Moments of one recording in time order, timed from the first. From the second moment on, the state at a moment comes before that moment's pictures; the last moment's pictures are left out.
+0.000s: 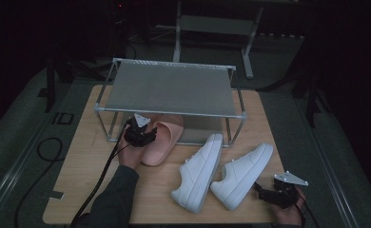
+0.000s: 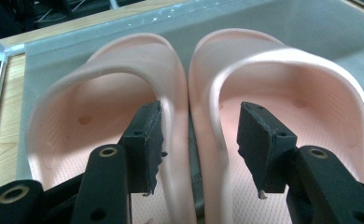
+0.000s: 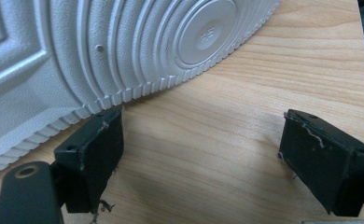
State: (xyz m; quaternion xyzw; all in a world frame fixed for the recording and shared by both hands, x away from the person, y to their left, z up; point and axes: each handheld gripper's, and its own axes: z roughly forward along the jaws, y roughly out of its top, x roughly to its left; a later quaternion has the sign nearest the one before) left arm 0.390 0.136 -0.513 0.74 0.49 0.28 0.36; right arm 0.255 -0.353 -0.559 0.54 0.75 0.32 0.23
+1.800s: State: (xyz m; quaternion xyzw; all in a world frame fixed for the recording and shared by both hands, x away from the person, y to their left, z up) left arm 0.278 0.161 -0.529 0.82 0.42 0.18 0.34; right arm 0.254 -0.352 -0.559 0.54 0.75 0.32 0.23
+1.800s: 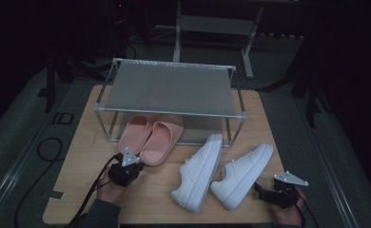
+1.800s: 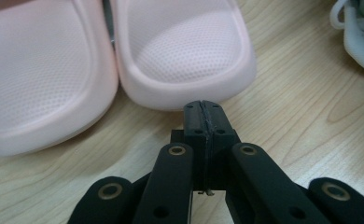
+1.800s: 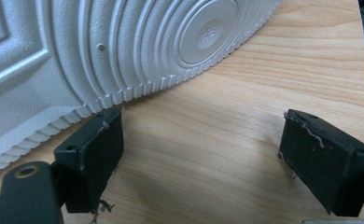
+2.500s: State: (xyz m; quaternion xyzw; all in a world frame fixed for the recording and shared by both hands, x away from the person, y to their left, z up) left arm 0.289 0.134 -0.529 0.84 0.39 0.18 0.34; right arm 0.254 -0.352 -0.559 0.54 0.75 0.32 0.23
